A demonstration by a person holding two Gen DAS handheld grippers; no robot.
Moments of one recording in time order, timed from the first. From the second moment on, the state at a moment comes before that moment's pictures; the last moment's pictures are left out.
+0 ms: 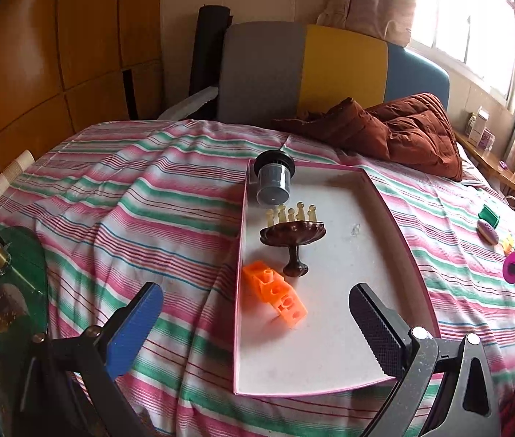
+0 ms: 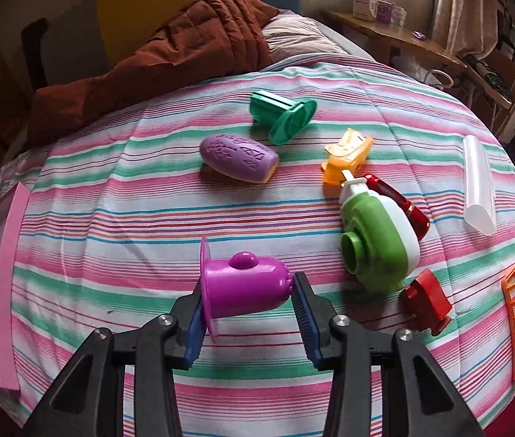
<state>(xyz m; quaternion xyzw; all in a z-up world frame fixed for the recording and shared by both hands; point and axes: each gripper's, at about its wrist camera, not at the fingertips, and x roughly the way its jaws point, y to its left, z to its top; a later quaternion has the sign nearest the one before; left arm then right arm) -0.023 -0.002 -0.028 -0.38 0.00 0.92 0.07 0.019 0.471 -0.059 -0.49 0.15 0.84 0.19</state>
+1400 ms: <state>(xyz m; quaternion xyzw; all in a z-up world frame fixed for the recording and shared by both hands) -0.024 -0.056 -0.020 -0.36 -0.03 0.93 0.03 -0.028 0.113 -0.061 -0.49 0.06 0.84 -0.23</state>
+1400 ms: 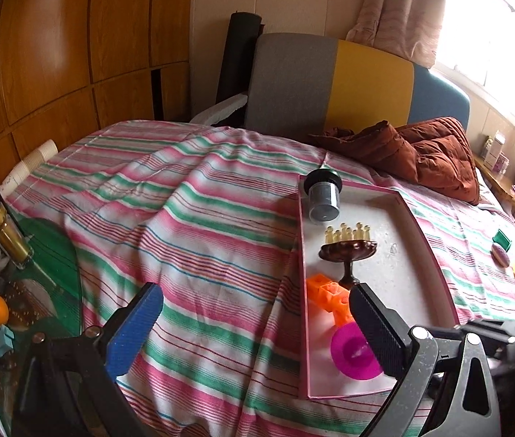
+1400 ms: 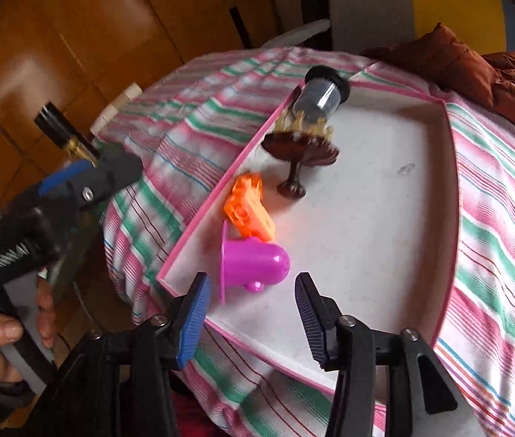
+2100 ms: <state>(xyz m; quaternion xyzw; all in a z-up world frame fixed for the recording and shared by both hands) -0.014 0.035 0.013 -0.34 0.01 0.92 0.16 0.015 0.355 -0.007 -0.45 0.09 0.89 0.07</state>
